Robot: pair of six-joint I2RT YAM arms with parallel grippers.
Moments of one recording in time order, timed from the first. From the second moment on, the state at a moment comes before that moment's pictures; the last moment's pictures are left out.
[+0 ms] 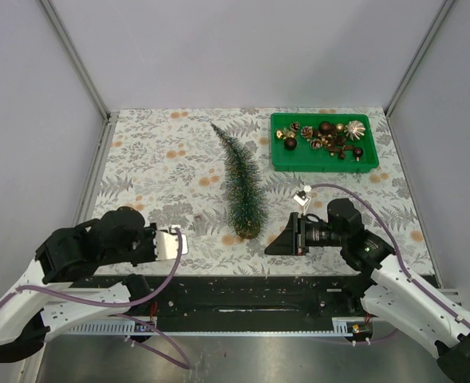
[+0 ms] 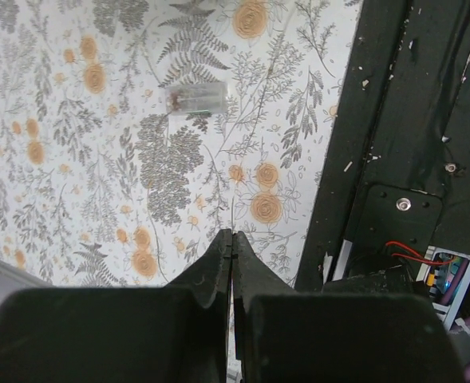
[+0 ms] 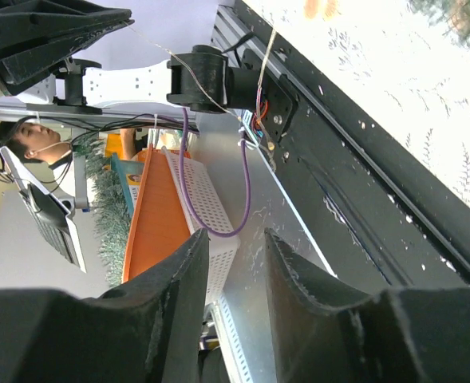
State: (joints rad) left arm -0.97 0.66 1.13 -1.34 -0.02 0.56; right arm 0.64 0.68 0.49 -0.17 -0.75 0.99
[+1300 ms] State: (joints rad) left arm -0.64 0.82 1.19 -1.23 -0.50 0.48; right arm 0.64 0.83 1.09 -0.59 -0.50 0.56
